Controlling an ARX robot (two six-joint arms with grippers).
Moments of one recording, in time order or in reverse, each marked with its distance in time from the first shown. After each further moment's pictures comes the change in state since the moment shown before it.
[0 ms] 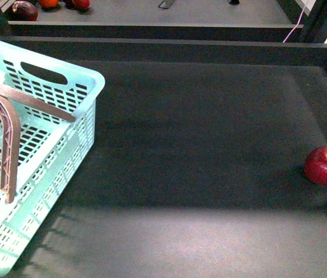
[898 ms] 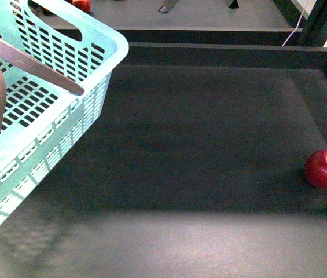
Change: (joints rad) left arm -0.215 -0.330 -0.031 -0.083 -0.039 0.096; right arm 0.000 0.000 0.000 0.000 0.000 0.000
